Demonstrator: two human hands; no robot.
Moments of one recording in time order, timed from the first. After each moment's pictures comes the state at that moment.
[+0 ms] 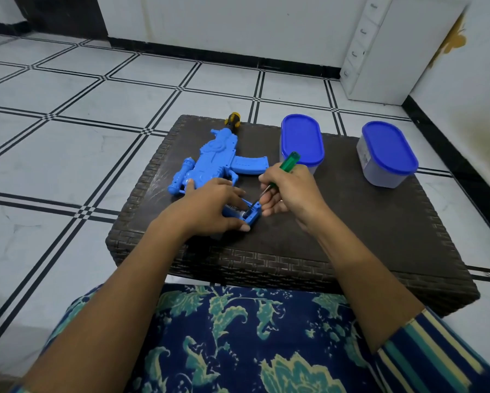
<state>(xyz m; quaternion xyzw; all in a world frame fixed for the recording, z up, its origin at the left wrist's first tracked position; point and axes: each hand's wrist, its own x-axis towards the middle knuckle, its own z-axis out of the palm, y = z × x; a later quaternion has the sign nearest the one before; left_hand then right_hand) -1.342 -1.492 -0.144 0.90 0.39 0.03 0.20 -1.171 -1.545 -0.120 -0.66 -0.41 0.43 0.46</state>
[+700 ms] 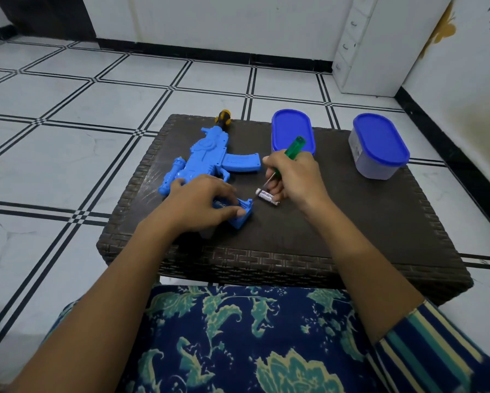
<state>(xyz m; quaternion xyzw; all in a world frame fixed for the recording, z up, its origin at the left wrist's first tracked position) -1.343 -1.483 -0.153 0.89 0.40 0.13 0.20 -1.158 -1.545 -0.111 -0.66 -0.41 0.36 0.51</state>
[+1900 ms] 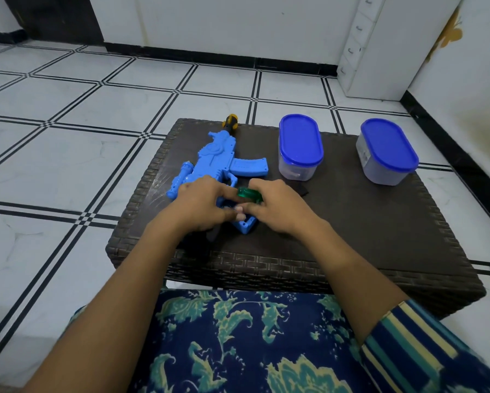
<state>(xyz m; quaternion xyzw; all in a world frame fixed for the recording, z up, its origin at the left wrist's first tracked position) -1.346 -1.473 -0.150 0.87 0.41 0.11 0.26 -1.167 -1.532 -0.150 -0.65 -0.72 0.17 0.18</state>
